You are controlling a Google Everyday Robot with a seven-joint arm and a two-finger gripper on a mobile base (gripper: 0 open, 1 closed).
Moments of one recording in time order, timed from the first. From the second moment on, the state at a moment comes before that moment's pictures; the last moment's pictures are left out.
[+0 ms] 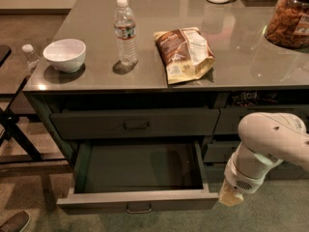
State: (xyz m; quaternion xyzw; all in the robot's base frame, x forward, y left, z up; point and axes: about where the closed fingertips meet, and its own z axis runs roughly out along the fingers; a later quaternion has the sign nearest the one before) arm 0.361 -0.210 0.625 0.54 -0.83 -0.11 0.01
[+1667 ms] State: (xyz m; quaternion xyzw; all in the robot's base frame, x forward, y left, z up) arm 0.346 -0.200 0.458 0.52 -0.83 -0.18 0.06
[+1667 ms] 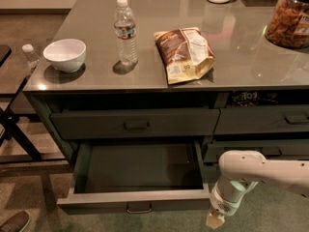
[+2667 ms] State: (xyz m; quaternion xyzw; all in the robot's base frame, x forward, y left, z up) arm 0.400 -0.163 0.429 0.50 -0.85 -0.18 0.01
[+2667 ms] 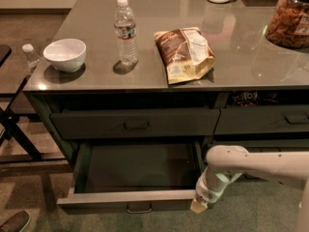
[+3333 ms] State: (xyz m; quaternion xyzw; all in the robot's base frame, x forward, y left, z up) arm 0.447 -0.143 0.424 0.51 -0.85 -0.16 -0.02
